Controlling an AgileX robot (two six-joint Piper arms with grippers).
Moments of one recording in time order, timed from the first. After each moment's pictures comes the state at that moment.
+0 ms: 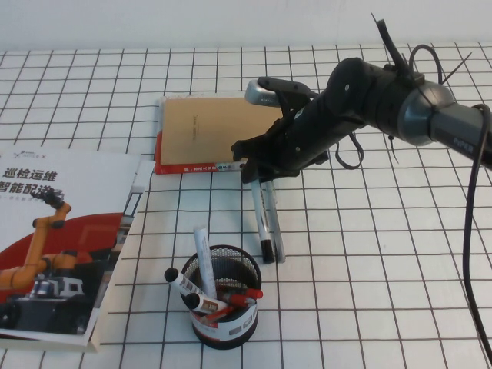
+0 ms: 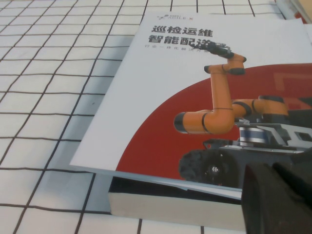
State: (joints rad) right arm 0.50 2.22 -1.84 0.54 0.80 -0.10; left arm 0.09 -0.01 0.03 -0.07 0.38 0.12
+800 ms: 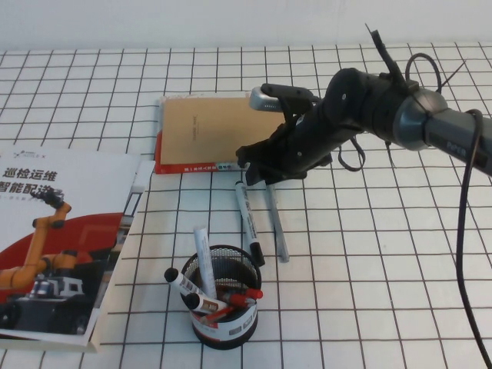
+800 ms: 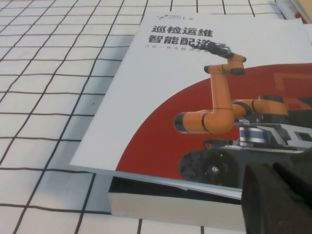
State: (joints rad) right arm 0.49 2.25 -1.84 0.50 0.76 -0.08; left arm 0.09 -0.01 0.03 -0.07 0.38 0.12
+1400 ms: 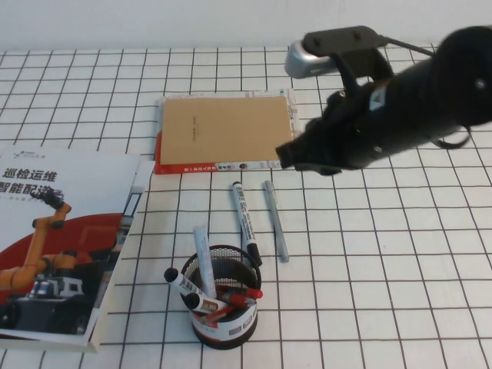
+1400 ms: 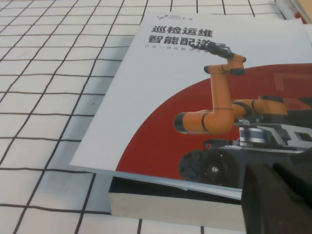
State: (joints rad) right arm 0.59 1.61 -1.38 0.24 0.72 0.00; left arm 0.09 -0.01 0.03 -0.07 0.38 0.12
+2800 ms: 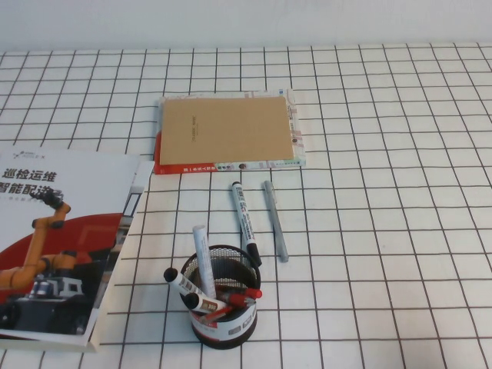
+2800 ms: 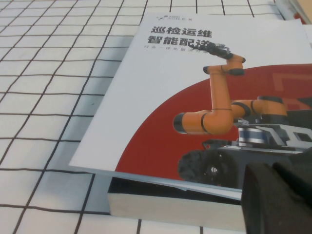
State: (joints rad) right arm 0.20 0.55 -0.26 0.15 0.22 -0.05; left arm 0.09 -0.01 0.03 -0.07 0.38 0.12
